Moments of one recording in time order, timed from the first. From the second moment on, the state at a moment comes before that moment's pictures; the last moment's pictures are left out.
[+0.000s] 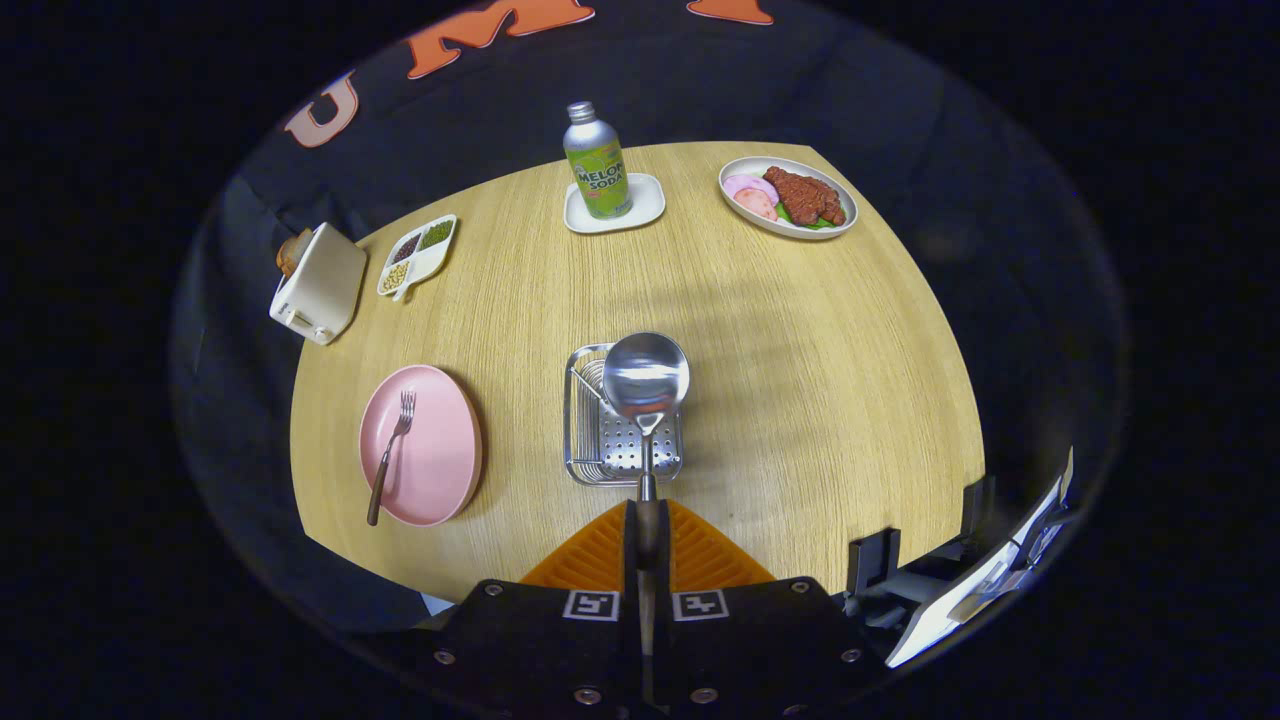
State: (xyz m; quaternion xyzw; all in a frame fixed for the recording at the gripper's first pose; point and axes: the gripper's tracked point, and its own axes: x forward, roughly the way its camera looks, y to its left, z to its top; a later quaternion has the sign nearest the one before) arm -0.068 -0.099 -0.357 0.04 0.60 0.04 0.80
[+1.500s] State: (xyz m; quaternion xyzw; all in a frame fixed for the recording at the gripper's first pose) arm 0.052 -0.082 -0.227 0.07 0.27 0.01 0.96
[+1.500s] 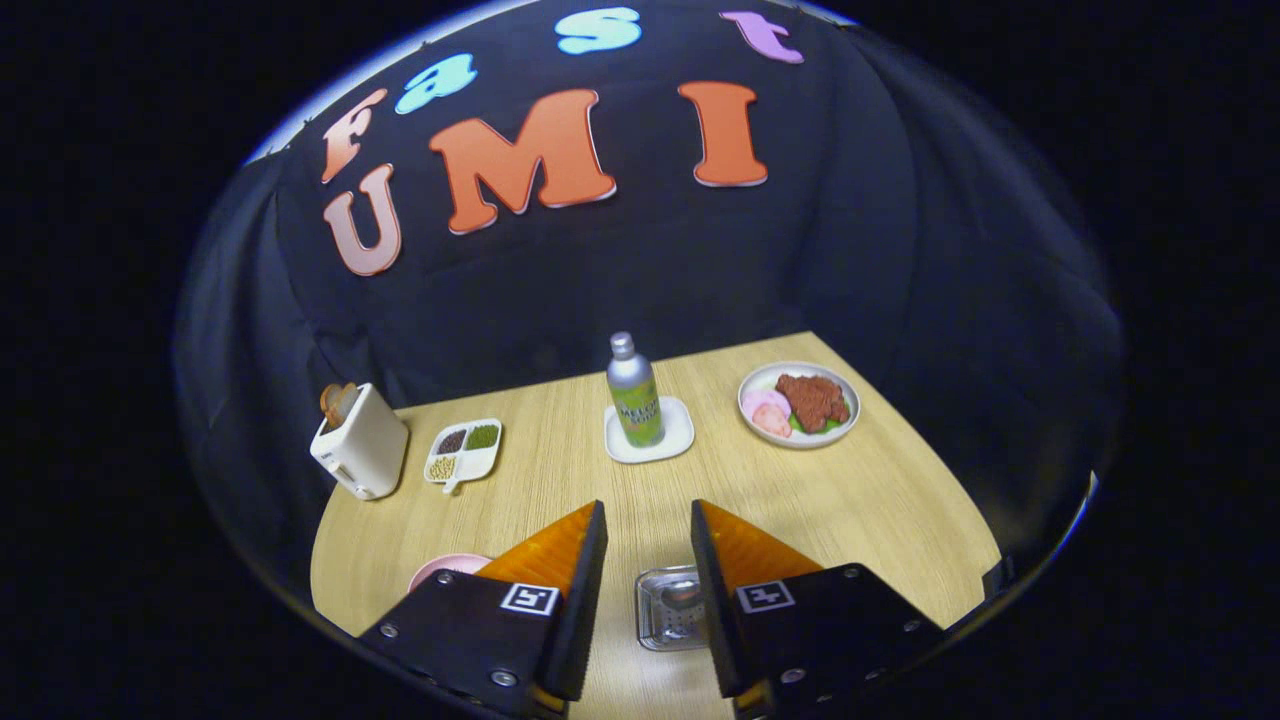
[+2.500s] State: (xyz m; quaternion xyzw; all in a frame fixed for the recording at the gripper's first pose) arm 0.040 0.038 -0.126 0.03 0.10 0.01 0.99
